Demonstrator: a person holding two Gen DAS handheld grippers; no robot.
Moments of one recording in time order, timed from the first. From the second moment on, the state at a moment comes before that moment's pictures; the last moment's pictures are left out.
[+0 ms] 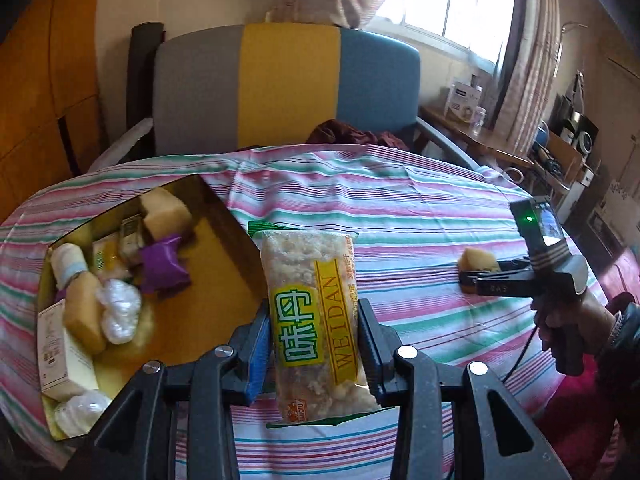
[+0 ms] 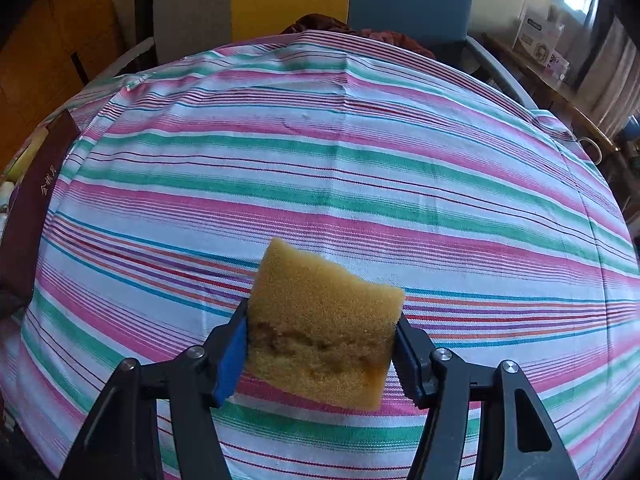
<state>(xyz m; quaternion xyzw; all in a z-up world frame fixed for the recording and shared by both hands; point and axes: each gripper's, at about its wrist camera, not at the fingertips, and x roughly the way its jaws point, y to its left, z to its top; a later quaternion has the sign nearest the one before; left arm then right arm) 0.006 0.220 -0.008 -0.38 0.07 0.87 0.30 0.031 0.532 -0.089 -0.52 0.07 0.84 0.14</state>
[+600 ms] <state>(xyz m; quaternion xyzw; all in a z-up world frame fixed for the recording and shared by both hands) -0.059 0.111 -0.032 -0.41 0.00 0.89 0.17 0.032 0.531 -0.090 -0.52 0.06 0.84 0.15</state>
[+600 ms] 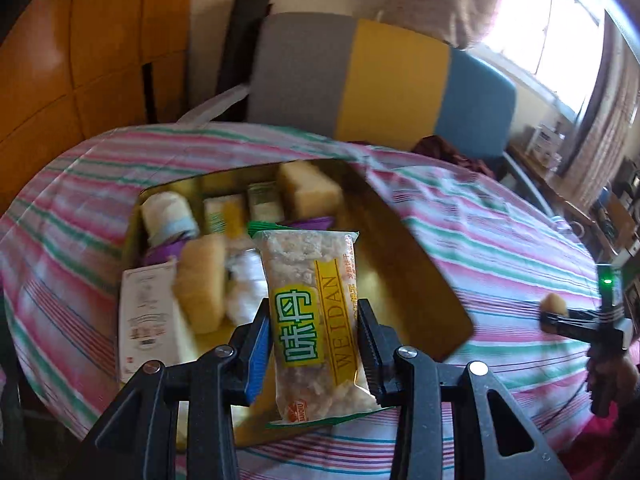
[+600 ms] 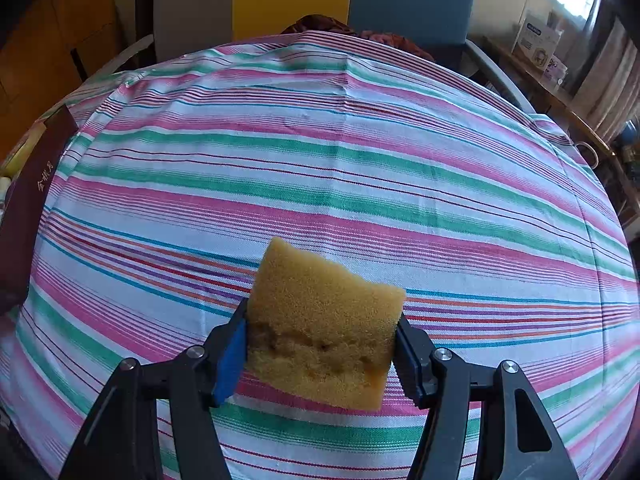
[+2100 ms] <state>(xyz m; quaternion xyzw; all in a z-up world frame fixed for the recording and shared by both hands) -0.050 0.025 -0.028 -0.41 -0.04 0.91 0.06 -0.099 0.222 -0.040 -0.48 -0.01 0.88 -0.07</state>
